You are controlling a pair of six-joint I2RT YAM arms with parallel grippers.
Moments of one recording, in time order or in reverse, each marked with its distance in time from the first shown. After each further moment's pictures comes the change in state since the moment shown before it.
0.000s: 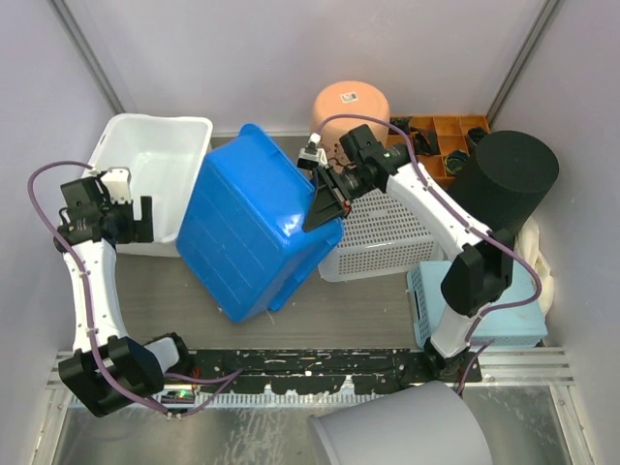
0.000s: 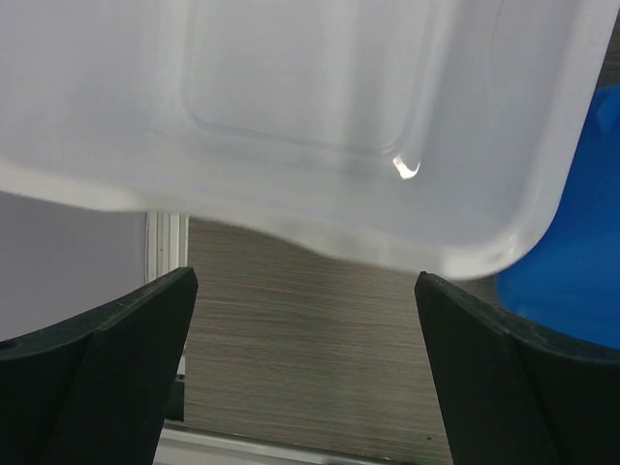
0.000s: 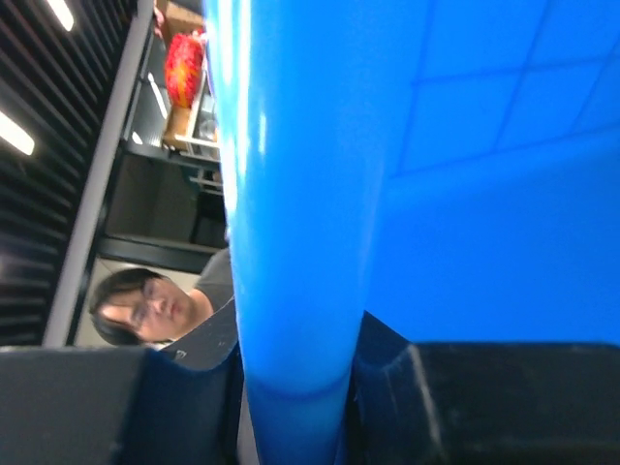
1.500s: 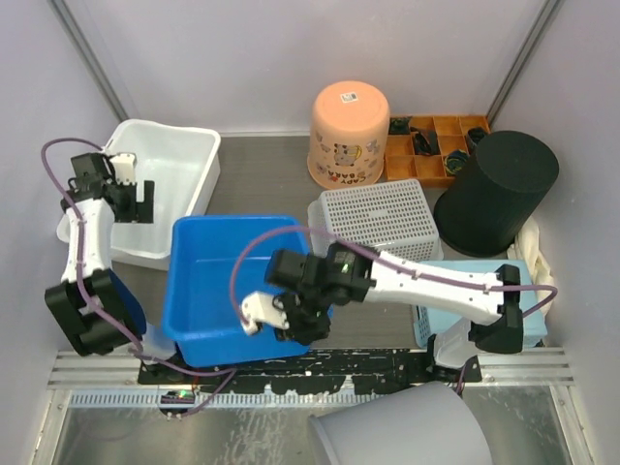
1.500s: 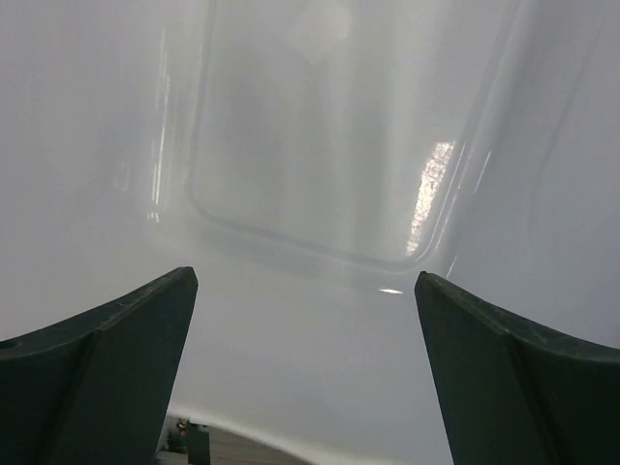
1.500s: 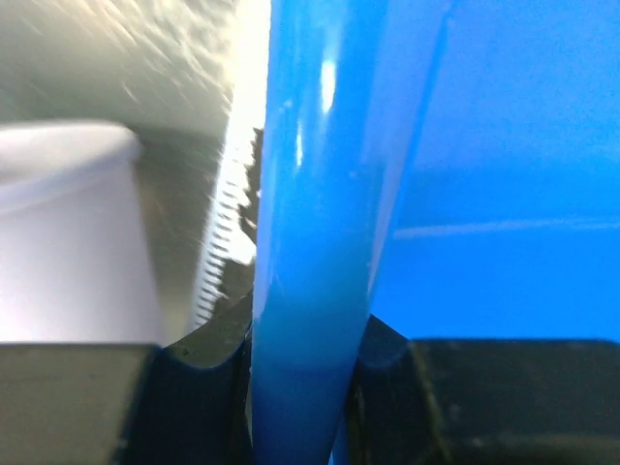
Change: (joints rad) left arm -0.027 0.397 0.163 0.080 -0.039 0.035; right arm 0.843 -0.179 -0.116 -0.234 1.313 -0.688
